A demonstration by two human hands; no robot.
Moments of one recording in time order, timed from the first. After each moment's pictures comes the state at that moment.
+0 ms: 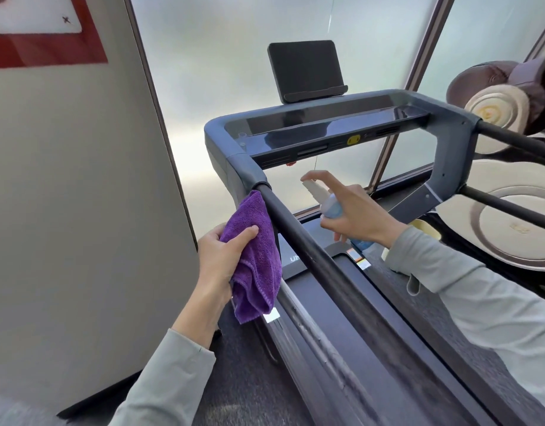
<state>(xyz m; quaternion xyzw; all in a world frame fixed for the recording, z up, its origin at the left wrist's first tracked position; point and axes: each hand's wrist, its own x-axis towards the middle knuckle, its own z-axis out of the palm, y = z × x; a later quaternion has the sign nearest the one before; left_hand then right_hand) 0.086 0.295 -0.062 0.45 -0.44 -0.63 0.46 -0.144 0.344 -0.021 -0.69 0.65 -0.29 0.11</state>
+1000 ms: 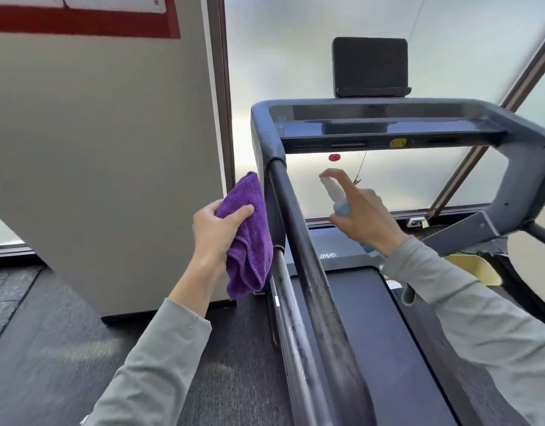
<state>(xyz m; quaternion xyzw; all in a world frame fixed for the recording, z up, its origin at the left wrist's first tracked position) 0.069 0.378 -0.055 0.54 -0.39 -0.51 0.55 -0.170 0.386 -0.033 -0.73 0.63 -0.27 0.06</state>
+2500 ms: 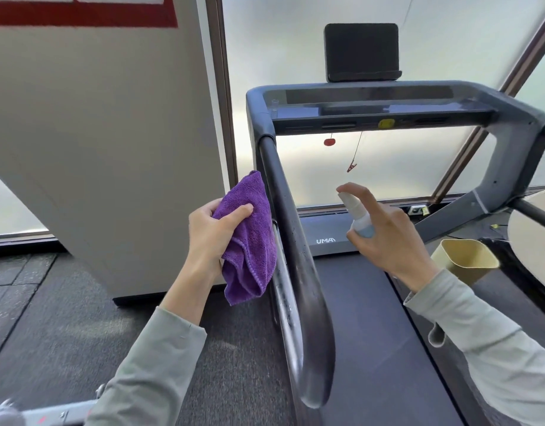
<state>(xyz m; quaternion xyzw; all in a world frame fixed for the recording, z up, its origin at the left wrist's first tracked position) 0.057 0.477 -0.047 0.52 -0.40 -0.52 0.55 -0.198 0.512 -0.050 -0.74 0.59 -0.33 0.00</state>
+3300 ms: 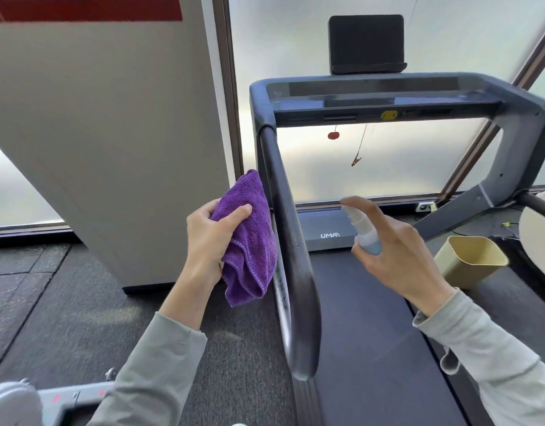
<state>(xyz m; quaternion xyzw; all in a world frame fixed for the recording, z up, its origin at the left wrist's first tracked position) 0.051 0.512 -0.058 0.53 -0.39 -0.50 0.56 -0.206 0.565 -0.064 -0.74 0.58 -0.34 0.00</state>
